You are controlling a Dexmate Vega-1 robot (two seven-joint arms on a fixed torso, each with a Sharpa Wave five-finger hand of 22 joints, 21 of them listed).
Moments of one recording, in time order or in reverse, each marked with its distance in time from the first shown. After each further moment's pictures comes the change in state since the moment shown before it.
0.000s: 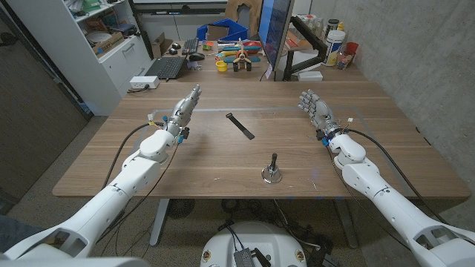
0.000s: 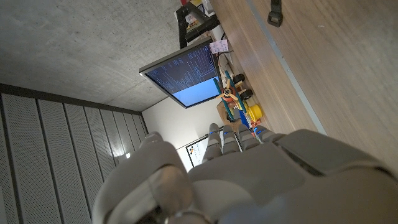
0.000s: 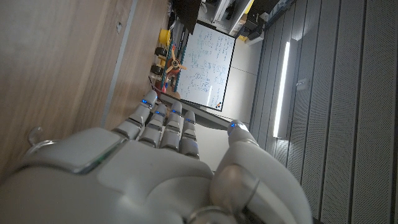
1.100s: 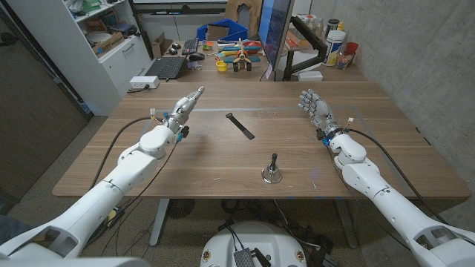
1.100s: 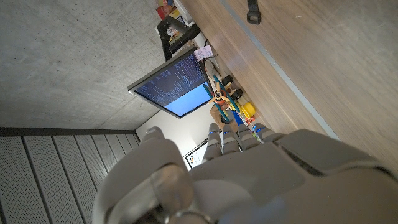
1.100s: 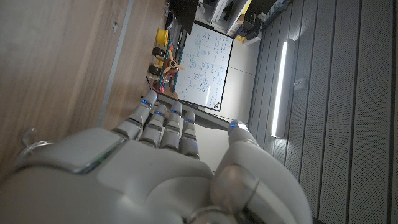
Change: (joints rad) left arm -0.007 0.049 0.007 -0.093 0.109 0.151 0.052; left_hand 0.047 -0.005 0.018 -0.024 -0.015 -0.004 -0.004 0.000 0.005 -0.001 -0.007 0.000 0.000 0.000 0.000 0.000 0.000 -0.007 0.014 0.000 0.000; right arm 0.000 0.001 0.005 0.002 0.006 0.006 0.012; right_hand 0.000 0.000 -0.001 -0.007 0.000 0.004 -0.003 0.000 0.000 0.000 0.000 0.000 0.000 0.000 0.000 0.000 -0.005 0.001 0.001 -0.015 0.000
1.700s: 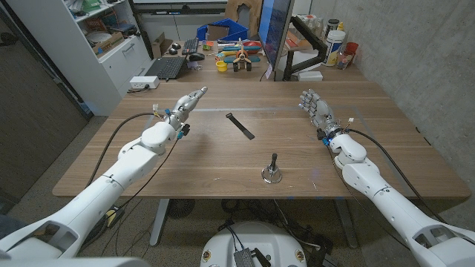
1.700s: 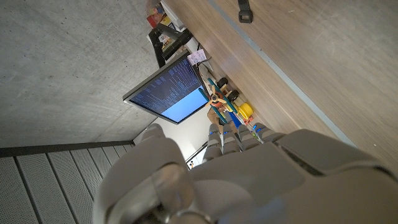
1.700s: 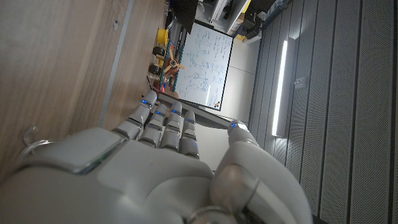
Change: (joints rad) left arm -0.026 0.017 0.016 -0.027 0.050 0.082 0.010; left_hand 0.031 0.000 0.005 -0.022 -0.006 -0.009 -0.009 -0.007 0.000 0.000 0.000 0.000 0.000 -0.003 -0.003 0.000 0.000 0.006 0.006 -0.004 0.000; right arm 0.008 0.006 0.000 0.016 0.003 0.006 0.008; right_hand 0.000 0.000 0.000 0.000 0.000 0.000 0.000 0.000 0.000 0.000 0.000 0.000 0.000 0.004 -0.004 0.000 0.000 0.000 0.000 -0.008 0.000
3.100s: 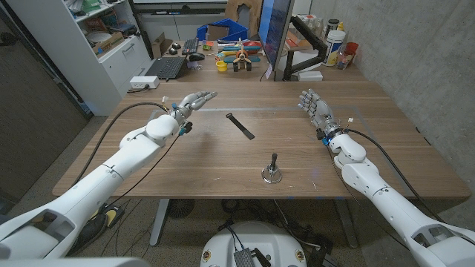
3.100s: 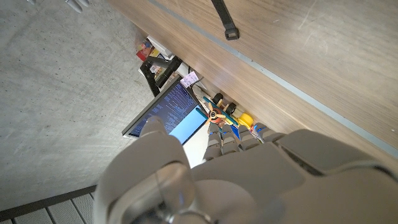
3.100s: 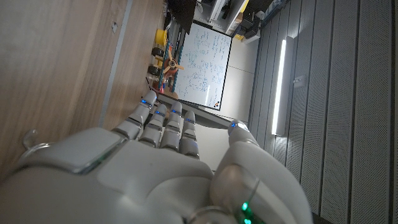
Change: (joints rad) left arm -0.072 0.050 0.070 -0.068 0.130 0.159 -0.059; left_hand 0.065 -0.001 0.029 -0.035 -0.019 0.013 -0.012 0.000 0.000 0.000 -0.011 -0.004 0.005 -0.005 -0.004 0.000 0.000 -0.002 0.023 0.000 0.000; right arm 0.002 0.004 0.000 0.010 0.012 0.007 0.012; right_hand 0.000 0.000 -0.004 -0.004 0.000 0.000 0.000 0.000 0.000 0.000 0.000 0.000 0.000 0.000 0.000 0.000 0.000 0.005 0.005 -0.015 0.000
